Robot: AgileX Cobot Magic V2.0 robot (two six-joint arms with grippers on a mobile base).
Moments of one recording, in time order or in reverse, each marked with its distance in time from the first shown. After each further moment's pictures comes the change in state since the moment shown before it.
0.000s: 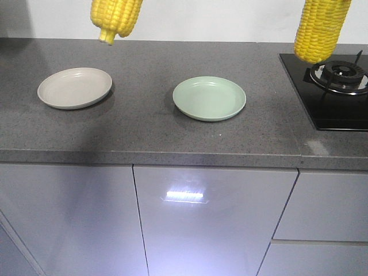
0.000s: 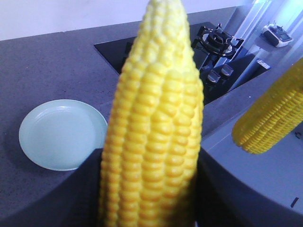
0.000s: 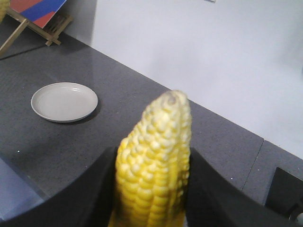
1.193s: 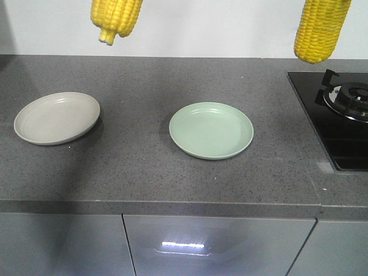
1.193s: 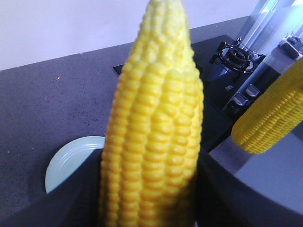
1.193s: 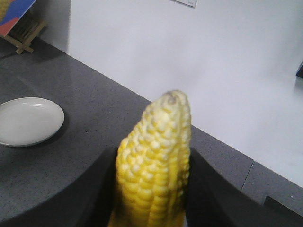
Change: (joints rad) left arm 0.000 0.000 0.000 0.000 0.000 0.000; right arm 0.000 0.000 0.000 0.000 0.000 0.000
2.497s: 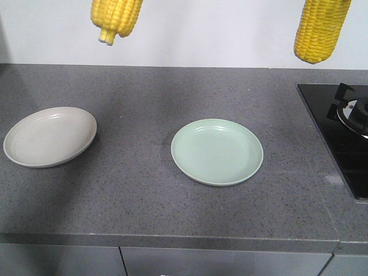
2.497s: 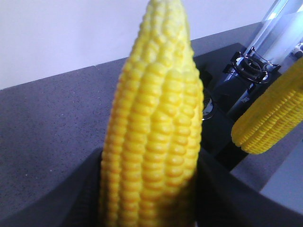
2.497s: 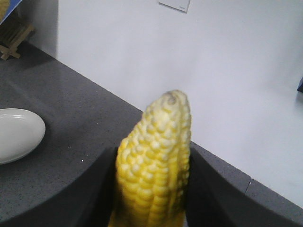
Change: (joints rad) left arm 0.000 0.000 0.000 0.000 0.000 0.000; right arm 0.000 0.000 0.000 0.000 0.000 0.000
